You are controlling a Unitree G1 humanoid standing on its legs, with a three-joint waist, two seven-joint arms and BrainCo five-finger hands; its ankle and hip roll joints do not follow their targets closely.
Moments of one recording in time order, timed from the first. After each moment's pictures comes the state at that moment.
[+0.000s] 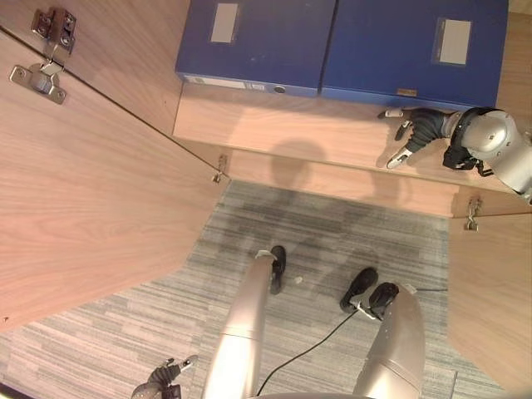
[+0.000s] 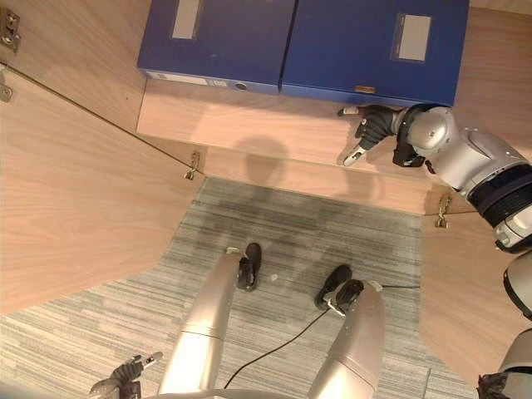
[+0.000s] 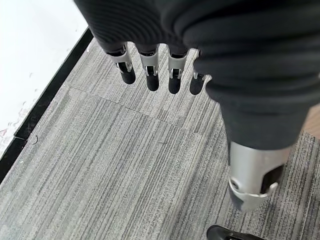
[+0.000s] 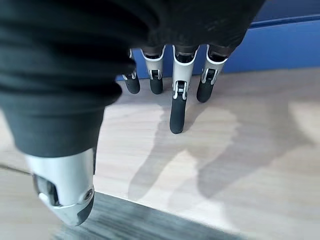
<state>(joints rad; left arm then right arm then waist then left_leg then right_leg) 0.03 0.32 -0.10 1.14 -0.41 0.00 0.02 -1.34 -1.13 1.14 0.47 0.02 0.07 0.37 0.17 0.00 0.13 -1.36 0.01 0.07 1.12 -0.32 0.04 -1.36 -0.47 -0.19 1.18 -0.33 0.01</state>
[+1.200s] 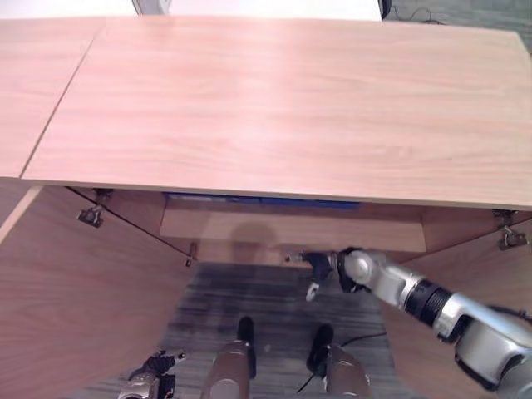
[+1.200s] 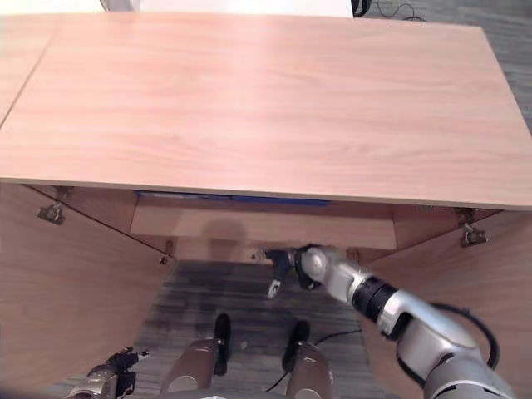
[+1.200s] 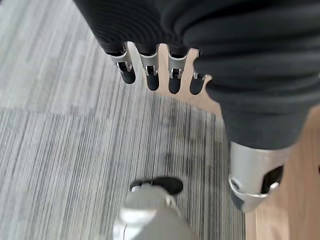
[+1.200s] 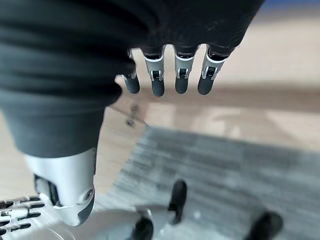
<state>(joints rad) -0.07 0.30 -0.03 1.26 -0.17 0.03 0.04 -0.53 -0.54 0.87 0.56 -0.23 0.02 0.35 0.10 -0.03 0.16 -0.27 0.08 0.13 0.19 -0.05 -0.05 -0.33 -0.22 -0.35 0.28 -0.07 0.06</state>
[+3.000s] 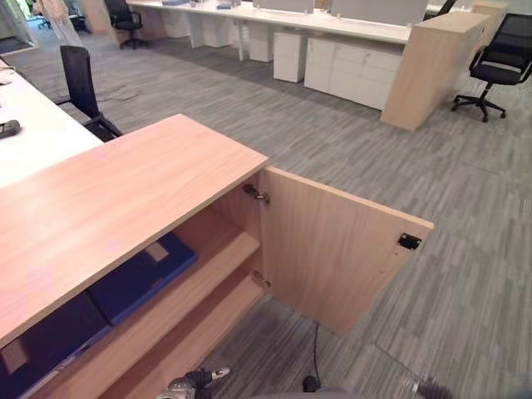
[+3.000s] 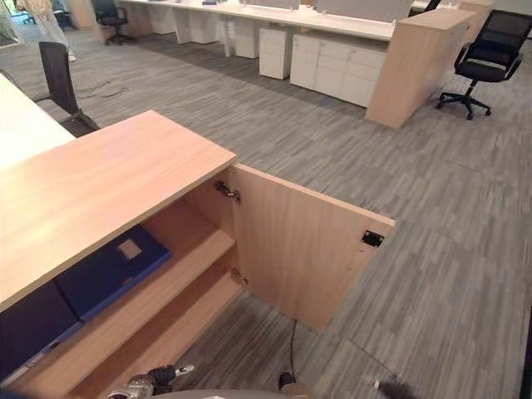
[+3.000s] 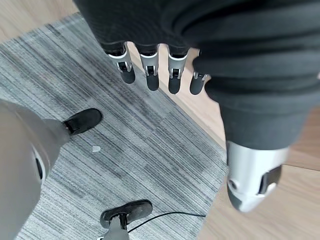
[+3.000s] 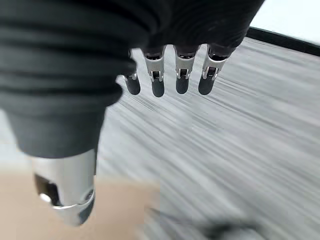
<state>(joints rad) -0.15 0.14 -0.10 1.41 -0.15 0.04 0.03 0.10 -0.47 -0.06 0.97 0.18 0.01 -0.16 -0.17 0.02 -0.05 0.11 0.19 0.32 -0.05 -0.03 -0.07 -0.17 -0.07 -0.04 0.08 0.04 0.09</state>
